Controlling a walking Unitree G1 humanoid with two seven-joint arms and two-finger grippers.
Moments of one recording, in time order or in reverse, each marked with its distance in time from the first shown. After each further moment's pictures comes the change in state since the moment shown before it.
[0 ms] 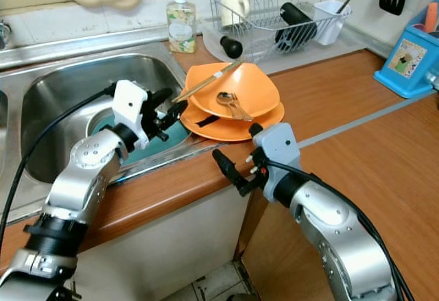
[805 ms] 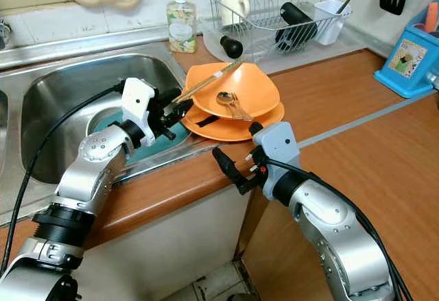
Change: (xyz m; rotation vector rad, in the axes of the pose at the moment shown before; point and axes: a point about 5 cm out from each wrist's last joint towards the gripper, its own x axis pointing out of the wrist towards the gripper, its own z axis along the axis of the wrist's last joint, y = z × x) left arm 0.010 -0.002 -0.007 -0.032 0.013 -0.040; right arm 0.001 0.000 0.000 0.005 -0.004 -0.004
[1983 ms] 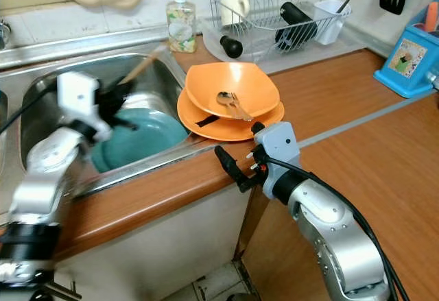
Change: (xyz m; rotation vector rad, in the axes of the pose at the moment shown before) left arm -0.057 0.054 0.005 0.073 -0.042 0.369; right arm 0.003 -0.002 -0.005 0.015 -0.003 -0.032
